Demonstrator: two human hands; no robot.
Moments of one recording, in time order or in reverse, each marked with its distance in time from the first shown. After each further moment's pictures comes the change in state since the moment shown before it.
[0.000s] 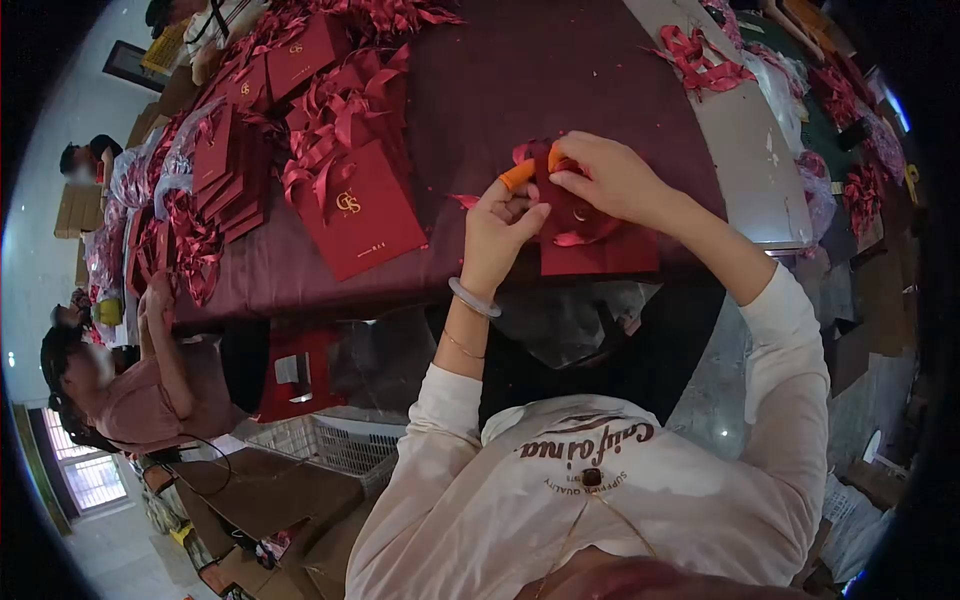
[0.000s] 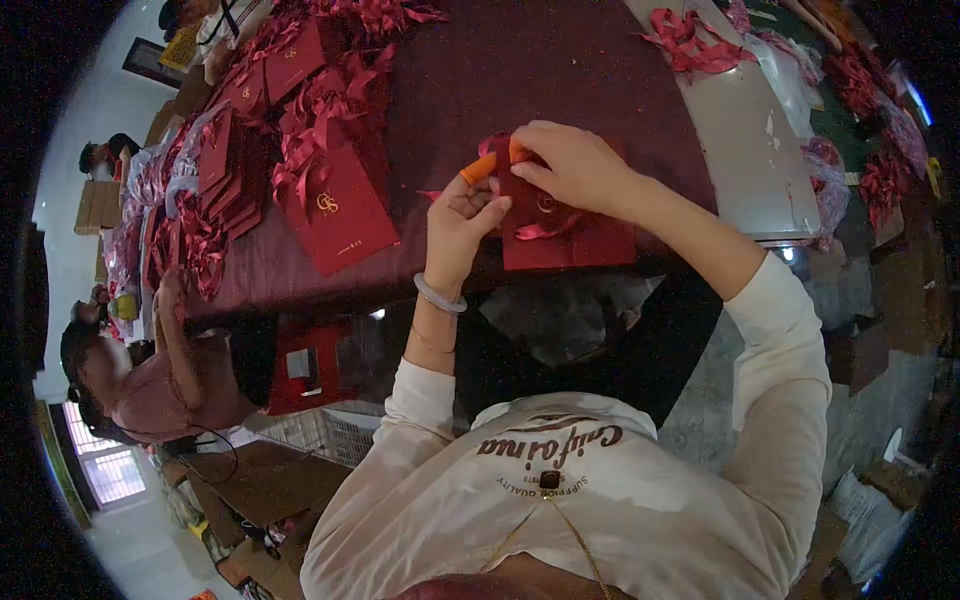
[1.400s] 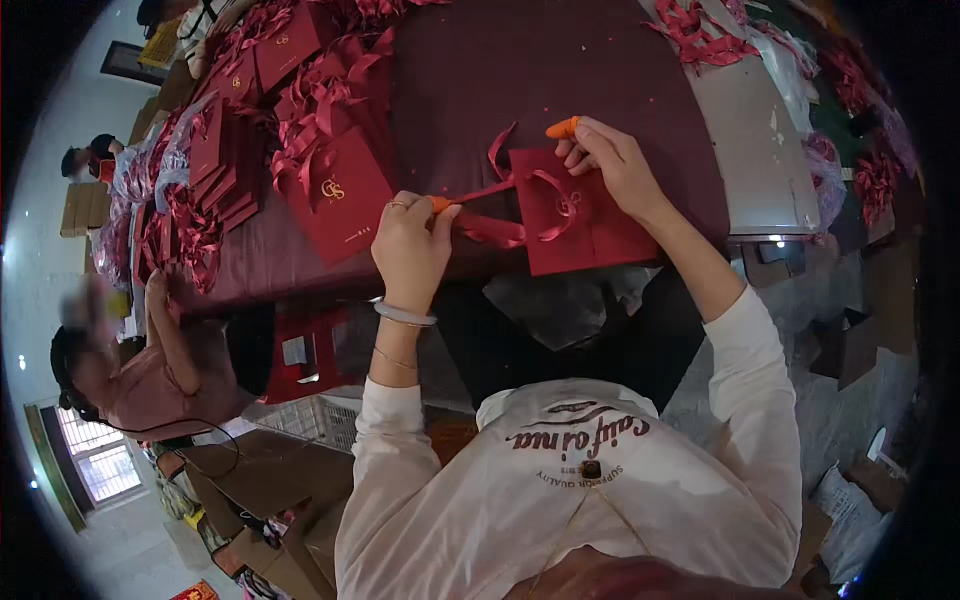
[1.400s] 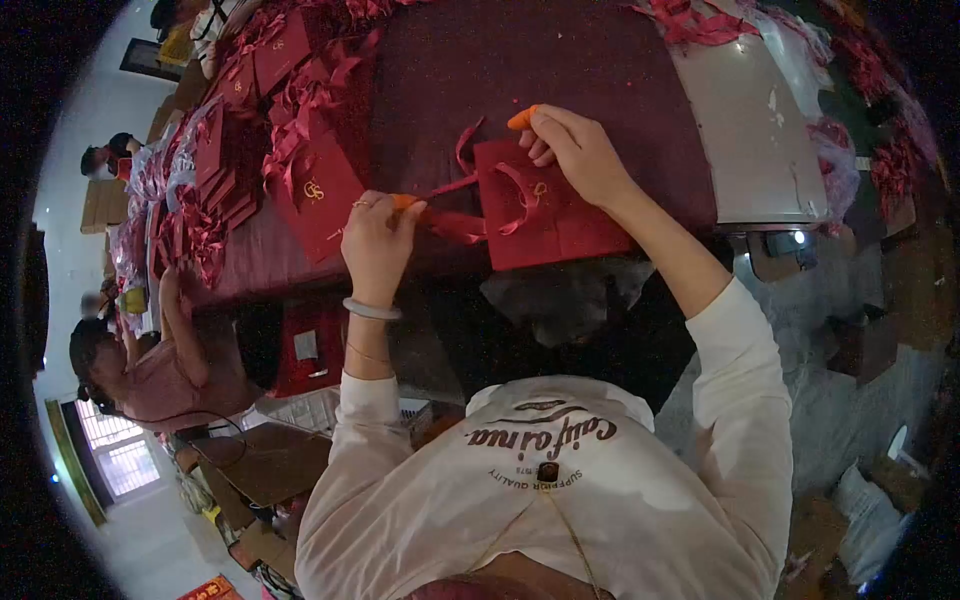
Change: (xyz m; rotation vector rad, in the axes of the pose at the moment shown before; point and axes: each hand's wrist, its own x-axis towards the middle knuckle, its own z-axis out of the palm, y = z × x) left_hand -0.033 0.038 -0.045 1.428 0.237 0.342; right_hand -0.027 0.027 0.026 0.877 0.246 0.279
